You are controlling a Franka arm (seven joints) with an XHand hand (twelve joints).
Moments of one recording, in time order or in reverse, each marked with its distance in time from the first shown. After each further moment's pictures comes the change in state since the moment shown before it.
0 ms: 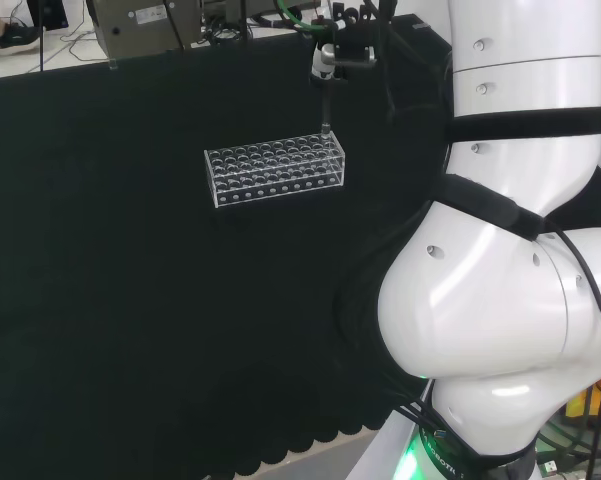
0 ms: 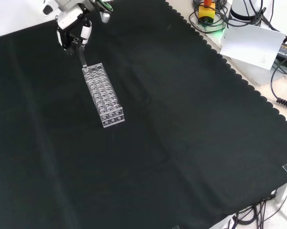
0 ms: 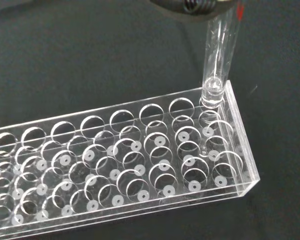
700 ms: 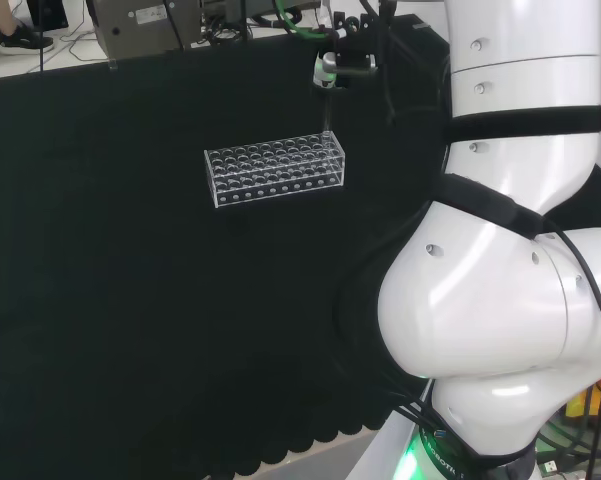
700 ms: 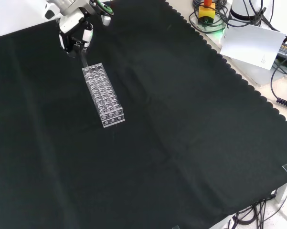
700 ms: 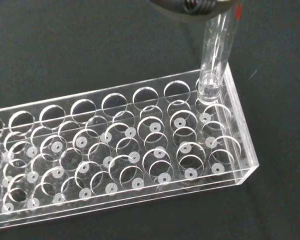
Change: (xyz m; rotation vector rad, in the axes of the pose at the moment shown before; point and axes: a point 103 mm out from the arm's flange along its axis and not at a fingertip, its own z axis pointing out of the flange) arm -0.002 0.005 0.014 0.026 -0.004 -0.001
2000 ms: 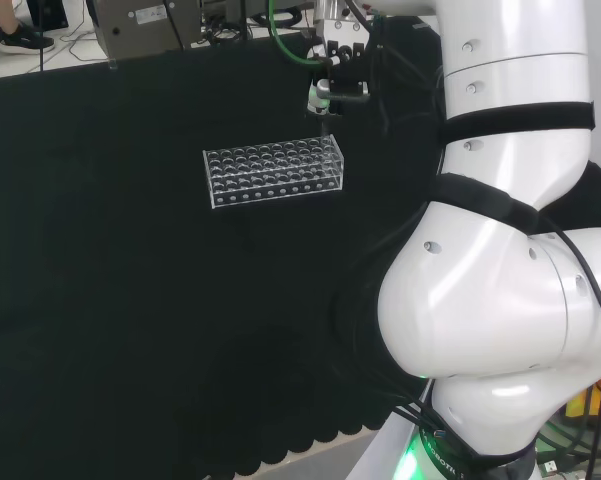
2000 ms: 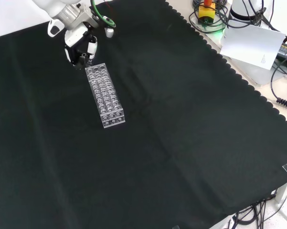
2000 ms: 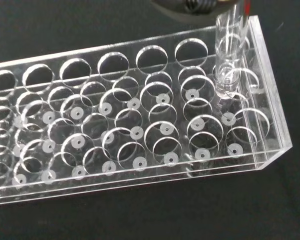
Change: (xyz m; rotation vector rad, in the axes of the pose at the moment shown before) arm 0.004 0.017 0.044 0.056 0.014 -0.008
